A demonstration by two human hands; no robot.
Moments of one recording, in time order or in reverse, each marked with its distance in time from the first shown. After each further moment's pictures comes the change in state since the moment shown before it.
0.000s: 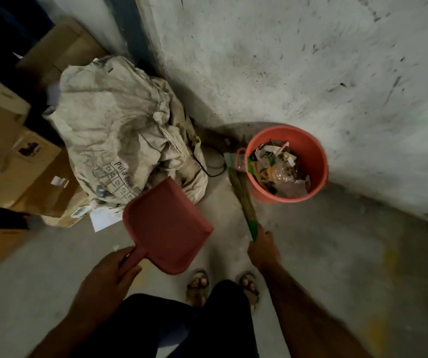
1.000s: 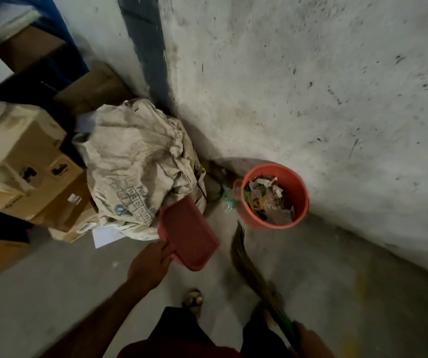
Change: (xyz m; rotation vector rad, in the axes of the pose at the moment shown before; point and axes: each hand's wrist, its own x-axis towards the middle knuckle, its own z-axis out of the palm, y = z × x) left_hand 0.027 0.031 -0.032 0.166 -0.142 0.104; right_hand -0.201 0.095 -0.086 -0.289 -0.441 0.194
